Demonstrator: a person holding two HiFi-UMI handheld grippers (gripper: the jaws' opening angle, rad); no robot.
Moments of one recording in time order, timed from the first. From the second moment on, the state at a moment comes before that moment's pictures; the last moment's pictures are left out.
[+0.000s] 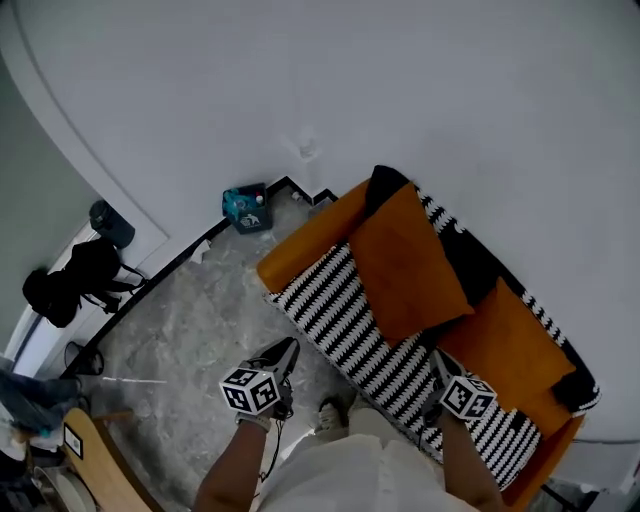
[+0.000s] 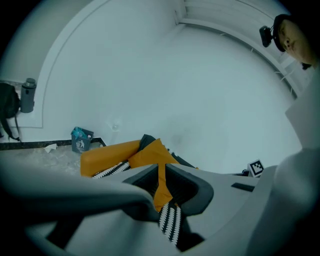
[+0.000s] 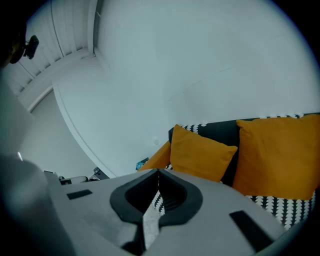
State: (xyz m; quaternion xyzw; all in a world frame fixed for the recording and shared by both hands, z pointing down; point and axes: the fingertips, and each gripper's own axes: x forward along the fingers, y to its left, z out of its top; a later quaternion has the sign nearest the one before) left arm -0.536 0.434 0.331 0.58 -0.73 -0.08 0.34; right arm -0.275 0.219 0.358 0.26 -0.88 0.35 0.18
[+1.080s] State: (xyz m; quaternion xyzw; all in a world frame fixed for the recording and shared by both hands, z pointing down) left arm -0.568 0.085 0.352 0.74 -0.57 0.11 0.33; right arm -0.269 0.020 0.405 0.39 -0.84 0.33 0.18
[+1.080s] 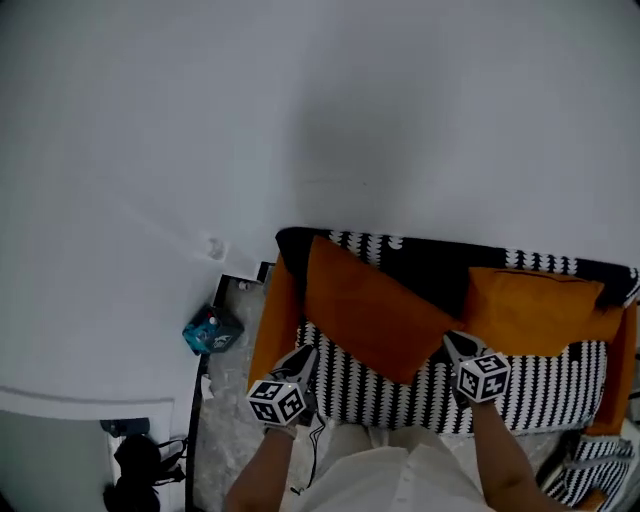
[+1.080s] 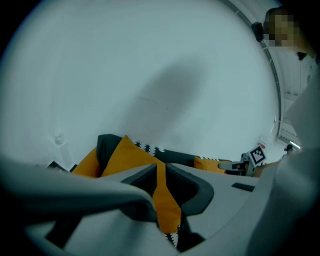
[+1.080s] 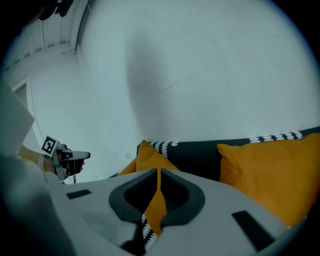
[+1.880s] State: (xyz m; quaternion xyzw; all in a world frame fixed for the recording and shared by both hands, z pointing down) left arm -0.643 -0.129 0.456 0.77 -0.47 0.32 0.29; right arm -0.245 0.010 0.499 0.57 -0.67 0.43 0.20
